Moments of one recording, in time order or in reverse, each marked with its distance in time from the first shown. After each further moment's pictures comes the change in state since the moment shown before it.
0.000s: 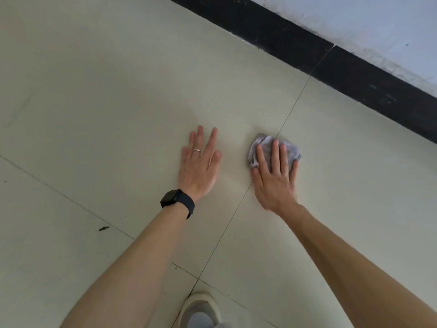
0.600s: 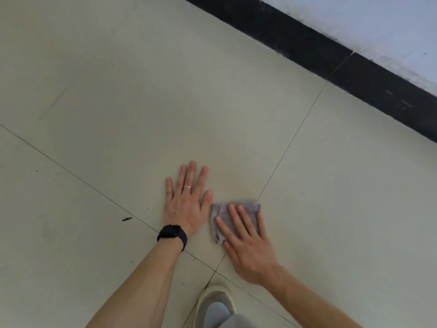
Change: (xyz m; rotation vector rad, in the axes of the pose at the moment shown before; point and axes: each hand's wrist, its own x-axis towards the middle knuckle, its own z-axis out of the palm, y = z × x) left_hand -0.091 -0.077 0.021 0.328 0.126 -0.072; right_hand -0.142 -0.073 0.040 -0.096 -0.088 -0.444
